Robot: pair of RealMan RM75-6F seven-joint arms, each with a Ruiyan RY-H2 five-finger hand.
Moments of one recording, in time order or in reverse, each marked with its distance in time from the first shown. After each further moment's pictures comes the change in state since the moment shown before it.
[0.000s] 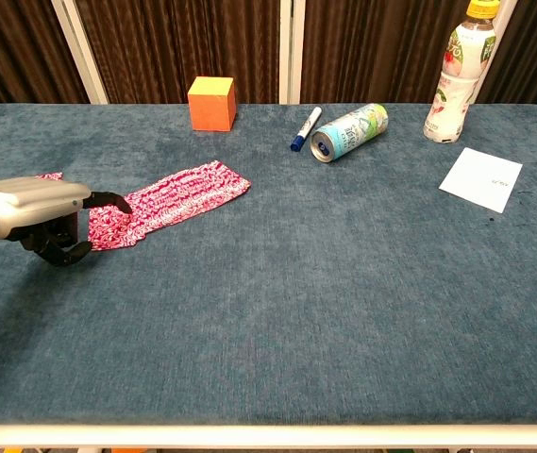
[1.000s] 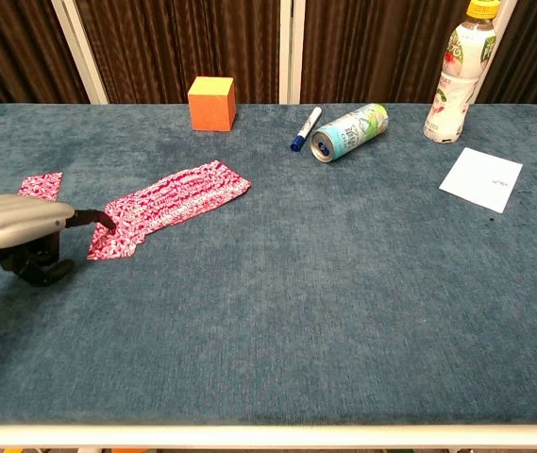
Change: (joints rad) left arm 0.022 0.021 0.067 -0.058 -0.025 0.027 0.046; right arm -0.004 -0.012 -0.004 0.015 -0.009 0.010 0.003
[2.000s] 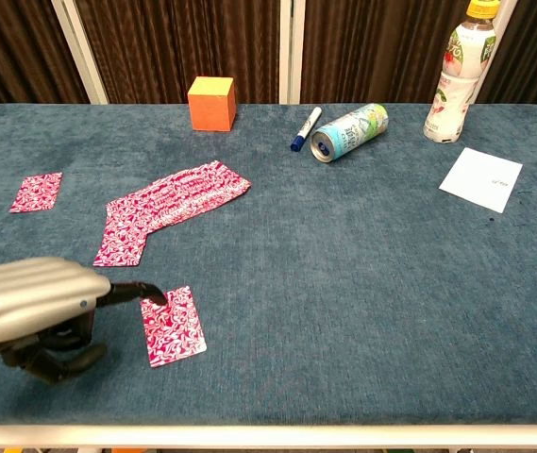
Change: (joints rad) left arm 0.063 0.034 0.121 -0.302 0.217 0.103 0.061; right arm -0.001 -0.004 -0.001 0.009 0.001 -0.001 0.010
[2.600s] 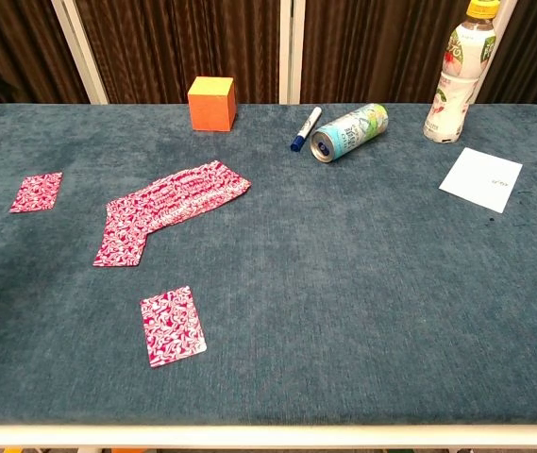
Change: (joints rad) left arm 0.205 0.164 -0.122 0.035 0.163 0.479 -0.110; right arm 0.005 -0.016 0.003 -0.003 -0.071 0.057 0.021
